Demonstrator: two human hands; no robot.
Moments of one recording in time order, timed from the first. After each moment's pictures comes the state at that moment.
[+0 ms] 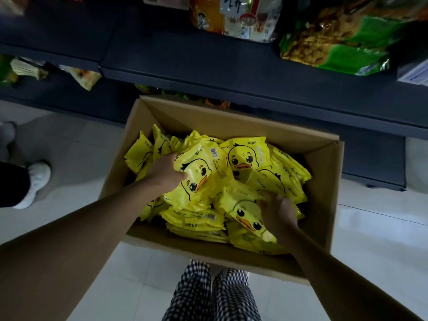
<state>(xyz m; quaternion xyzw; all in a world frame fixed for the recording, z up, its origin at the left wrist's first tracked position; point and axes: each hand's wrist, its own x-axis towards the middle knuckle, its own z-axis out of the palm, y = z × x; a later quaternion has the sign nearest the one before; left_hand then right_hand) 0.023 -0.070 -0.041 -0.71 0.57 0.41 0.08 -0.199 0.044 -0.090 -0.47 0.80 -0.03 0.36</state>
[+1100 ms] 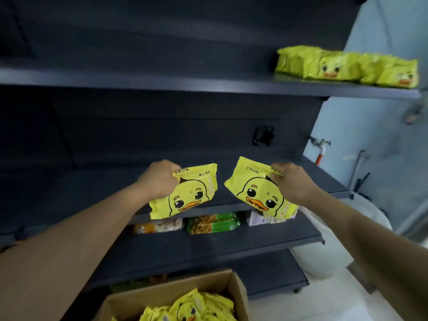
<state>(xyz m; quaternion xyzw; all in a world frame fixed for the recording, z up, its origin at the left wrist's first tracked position) -0.082 -0.143 0.413 -0.44 0.86 0.24 -0.12 -0.320 0.019 0.422 -0.51 0.83 -0.22 0.06</state>
